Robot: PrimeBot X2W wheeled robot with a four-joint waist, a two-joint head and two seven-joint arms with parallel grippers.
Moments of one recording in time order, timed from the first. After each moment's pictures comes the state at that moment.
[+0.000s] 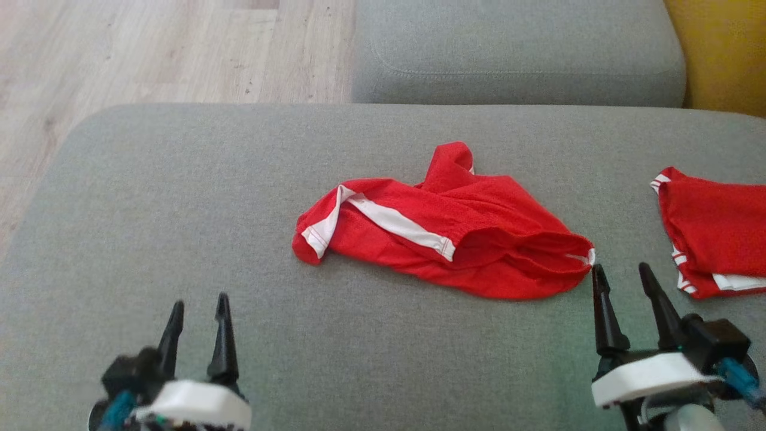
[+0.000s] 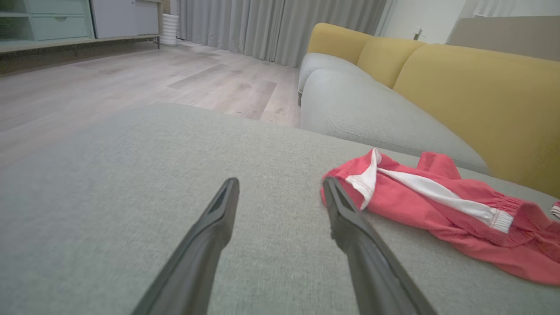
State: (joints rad) left arm -0.06 0.34 -0.50 0.24 -0.73 0.22 -0.25; right arm 0.05 -0.04 -0.01 0.19 0.16 0.12 -0.18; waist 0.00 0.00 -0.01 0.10
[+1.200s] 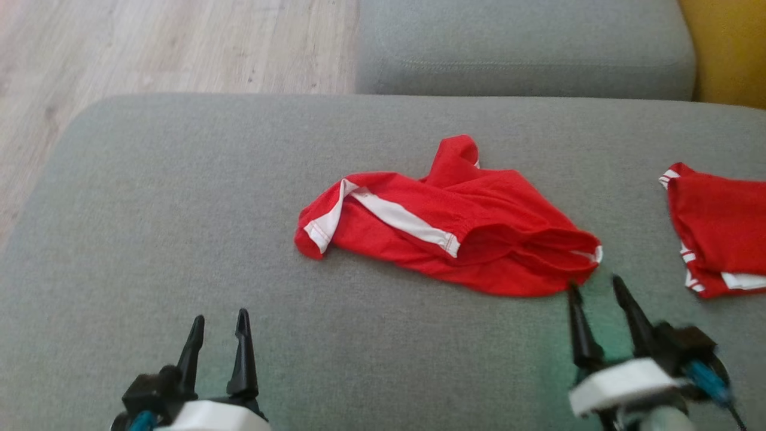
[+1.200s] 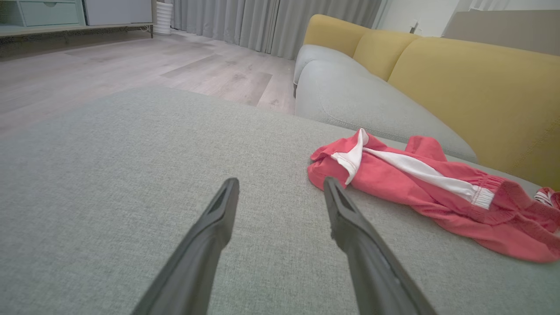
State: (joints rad) left arm 0.03 0.26 -0.44 0.21 -0.63 0.18 -0.25; right arm 0.05 -0.04 0.05 0.29 0.16 0.12 -0.23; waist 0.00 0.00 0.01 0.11
